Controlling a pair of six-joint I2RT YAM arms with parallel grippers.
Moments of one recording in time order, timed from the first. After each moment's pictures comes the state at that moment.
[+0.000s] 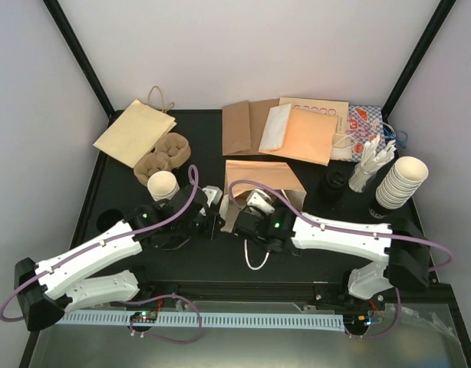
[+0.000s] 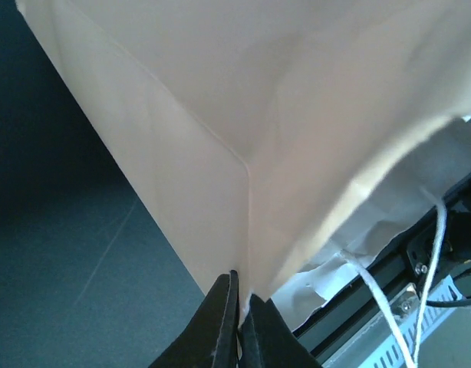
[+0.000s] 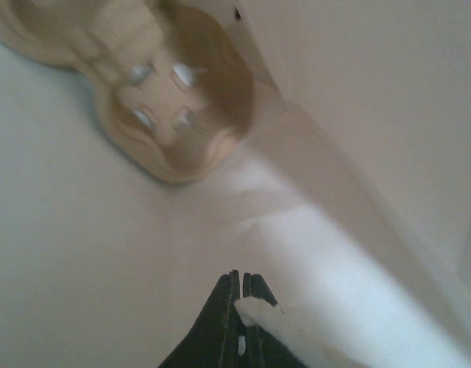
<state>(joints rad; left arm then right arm) -0.91 0.99 0.85 -0.68 0.09 -0.66 1.22 1.50 1.10 -1.09 1.01 0.26</state>
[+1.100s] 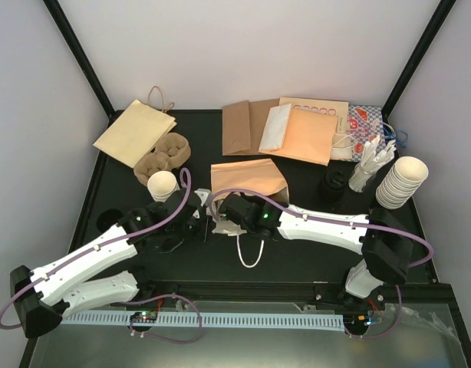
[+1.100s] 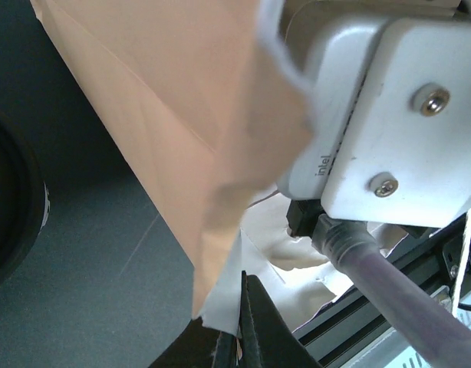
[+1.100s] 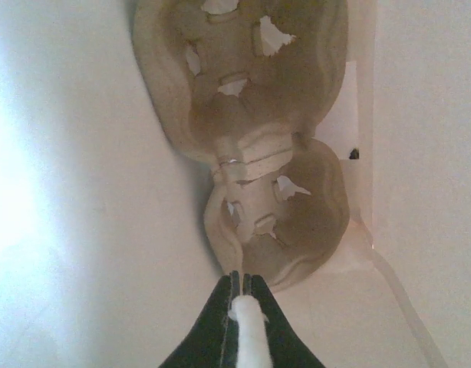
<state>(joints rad) -0.88 0.93 0.81 -0.75 0.05 -0.66 1.14 1.59 1.11 -0.58 0.67 -0.56</state>
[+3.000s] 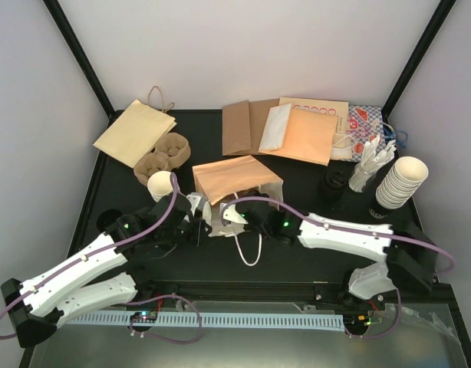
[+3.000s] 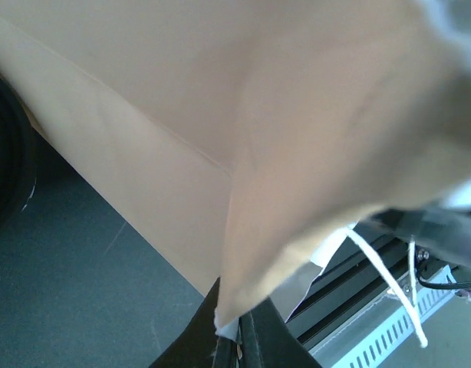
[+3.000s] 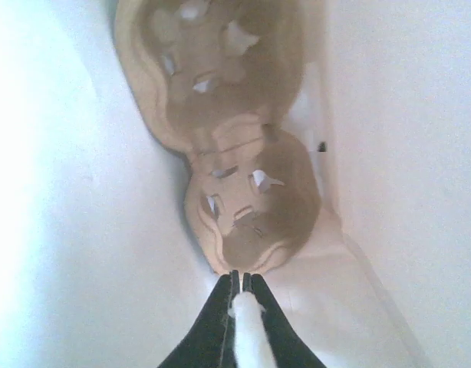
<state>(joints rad) -0.87 0.82 0.78 -0.79 0.10 -0.69 1.11 1.47 0.91 -0.19 0.55 -0.80</state>
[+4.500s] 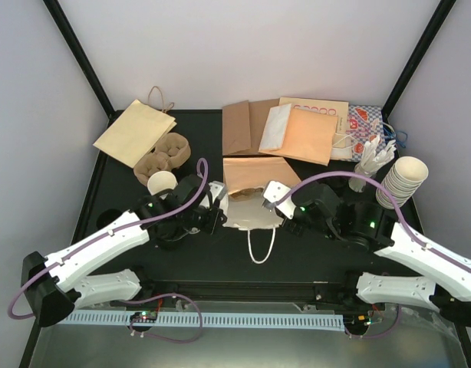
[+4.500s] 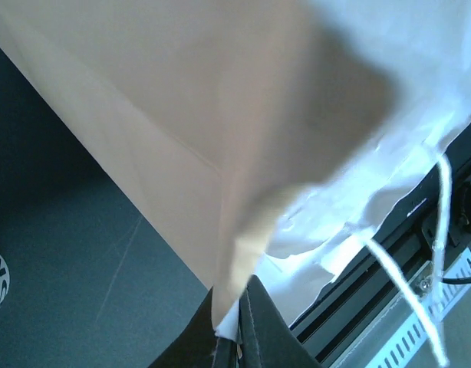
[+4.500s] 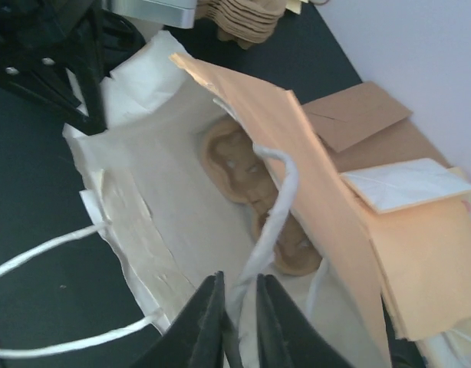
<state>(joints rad) -0.83 1.07 0.91 -0.71 0.18 -0.48 1.12 0.98 1.20 -0.93 0.30 -0.26</state>
